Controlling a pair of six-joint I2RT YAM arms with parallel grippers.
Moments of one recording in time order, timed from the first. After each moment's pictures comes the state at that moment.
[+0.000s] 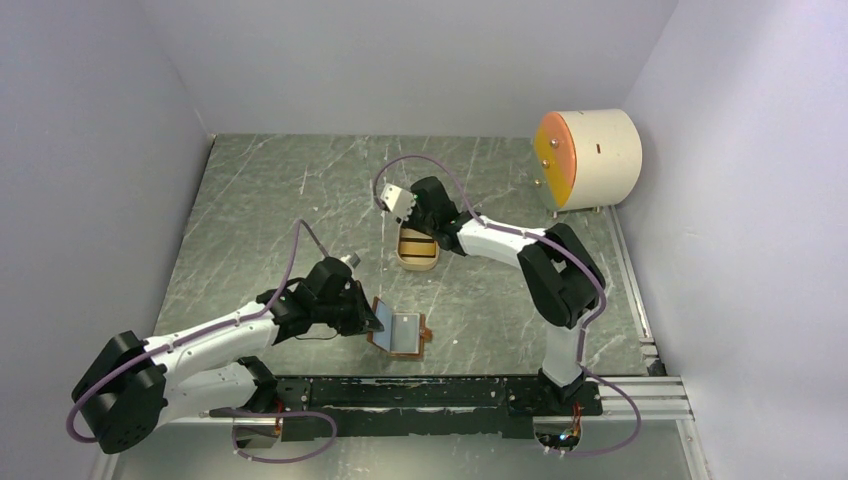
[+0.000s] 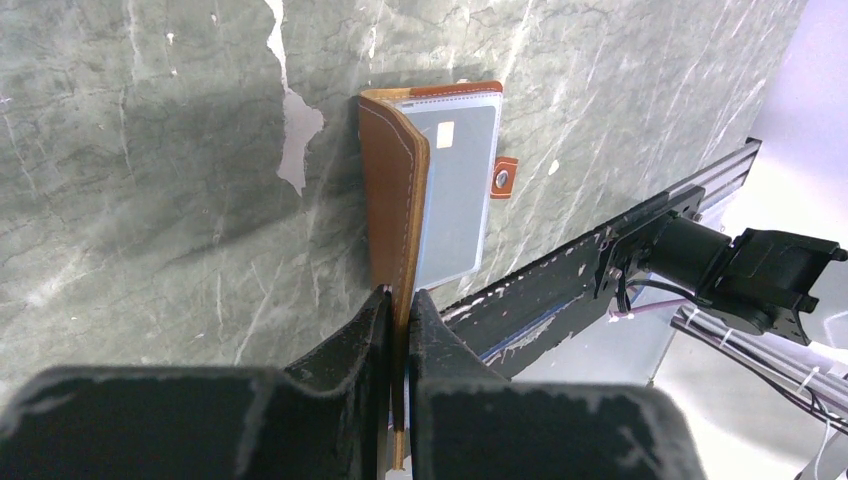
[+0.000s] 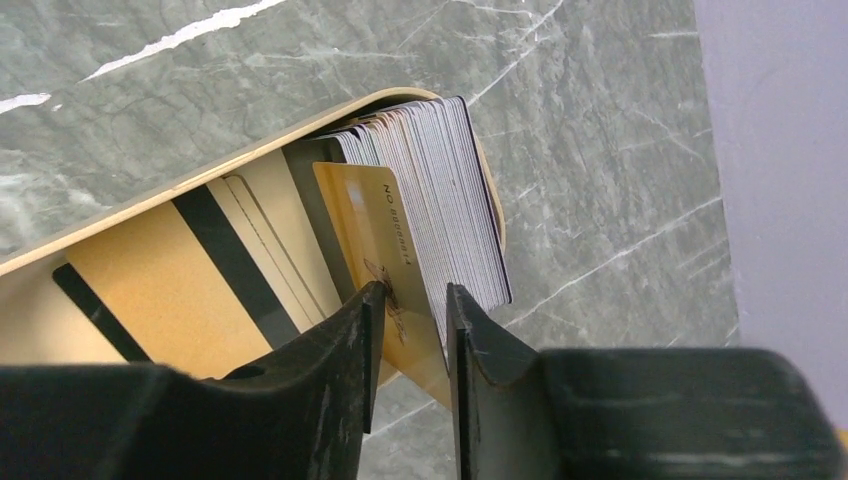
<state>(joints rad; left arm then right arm) -0.79 1.06 0.47 -0.24 0.21 -1.02 0.67 1.91 1.21 0.03 0.15 -0.71</state>
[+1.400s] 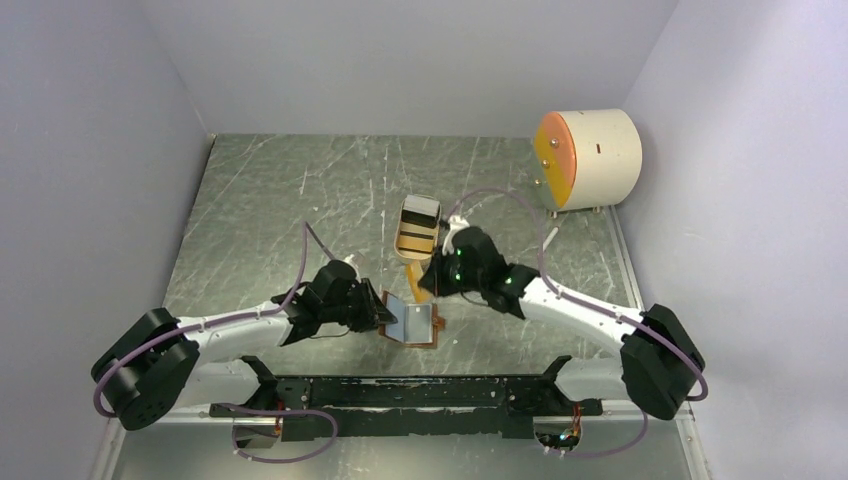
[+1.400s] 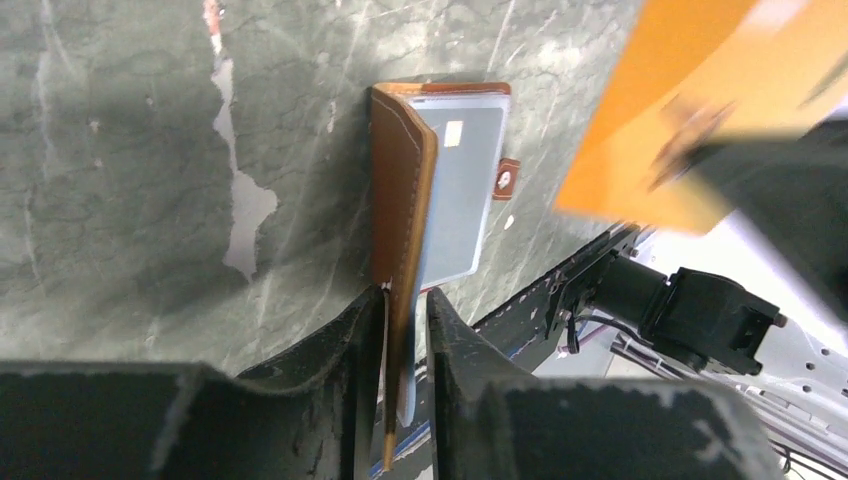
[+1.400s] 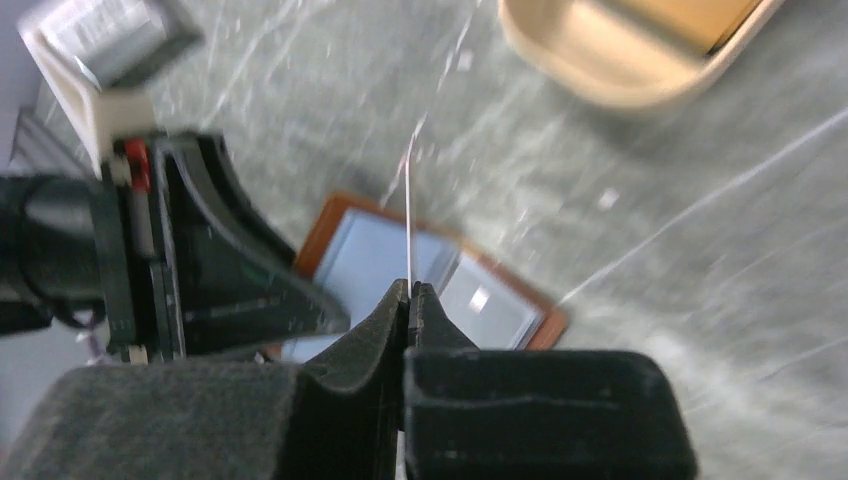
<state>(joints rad) -0.79 1.21 0.40 0.10 0.22 -1.12 0.76 1.27 0.76 -0.08 -0.12 0.48</state>
